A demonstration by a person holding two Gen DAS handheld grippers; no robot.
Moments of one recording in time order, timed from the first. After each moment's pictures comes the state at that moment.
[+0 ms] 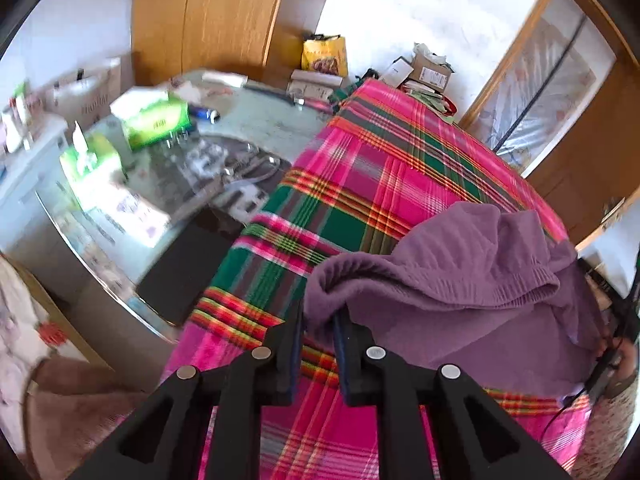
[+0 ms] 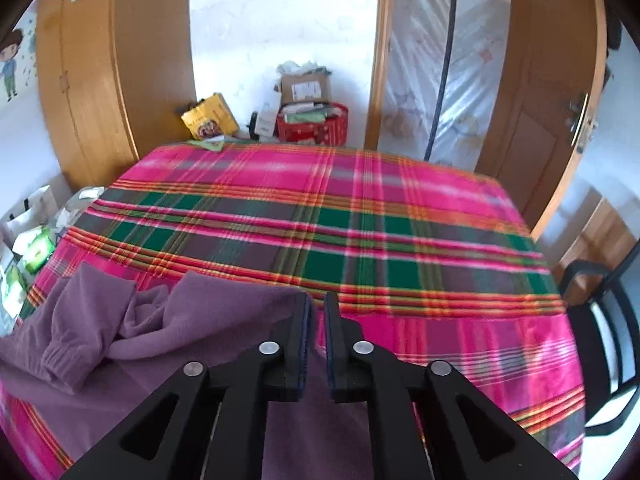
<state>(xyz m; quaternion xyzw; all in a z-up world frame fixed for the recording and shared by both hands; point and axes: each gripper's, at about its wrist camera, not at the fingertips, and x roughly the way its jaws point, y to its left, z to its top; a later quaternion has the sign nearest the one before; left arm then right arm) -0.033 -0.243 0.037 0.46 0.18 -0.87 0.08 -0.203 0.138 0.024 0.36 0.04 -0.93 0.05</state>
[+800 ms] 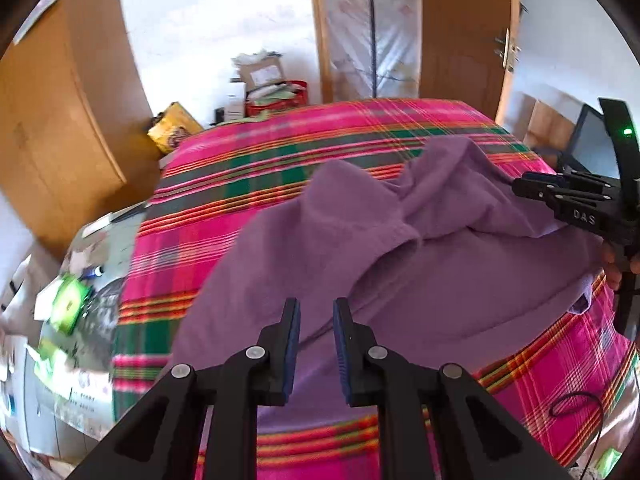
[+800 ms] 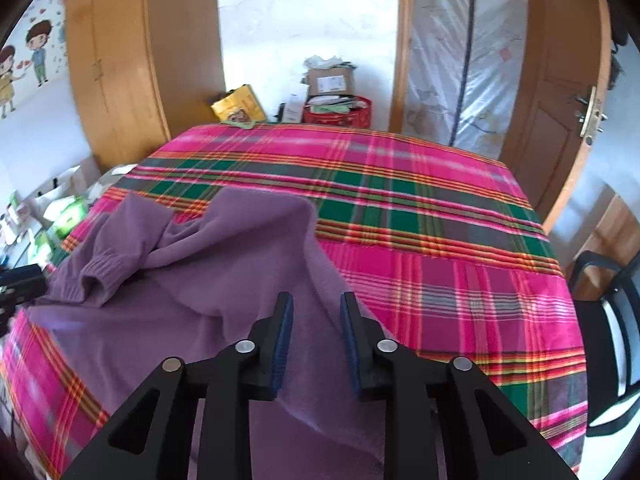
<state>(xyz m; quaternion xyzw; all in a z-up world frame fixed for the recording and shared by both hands) -0.088 -0.057 0.059 0.43 -0.09 -0.89 -0.10 -0.141 0.157 0.012 0.38 0.04 -0.92 0.11</state>
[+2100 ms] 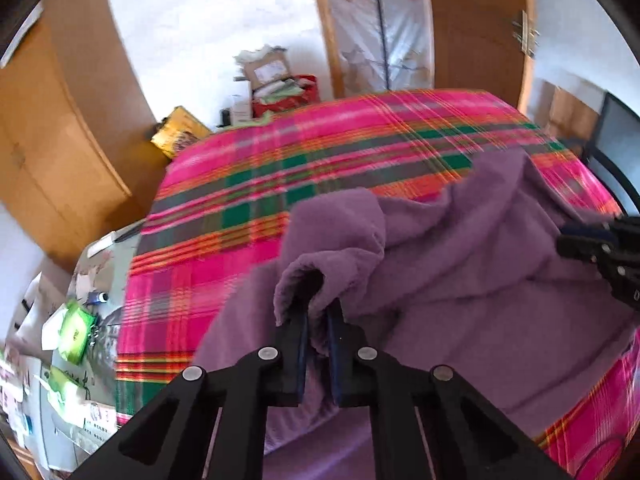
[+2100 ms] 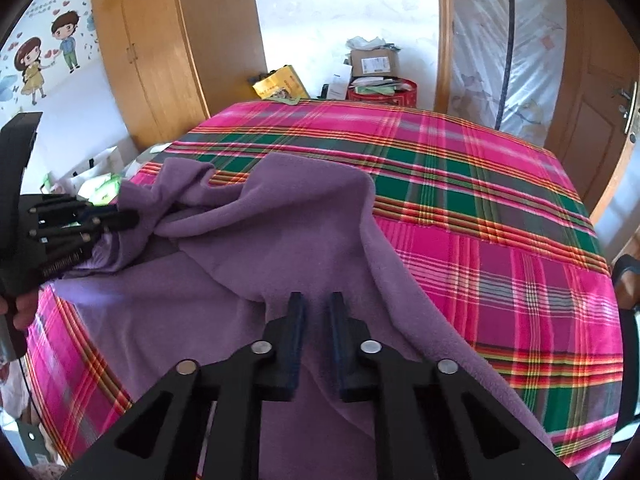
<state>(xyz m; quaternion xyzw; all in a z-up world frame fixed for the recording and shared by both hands) -0.158 -0.045 0.044 0.42 -0.12 -0.90 -0.06 -0.144 0.145 -0.009 0.41 0.03 -0.89 0.18</state>
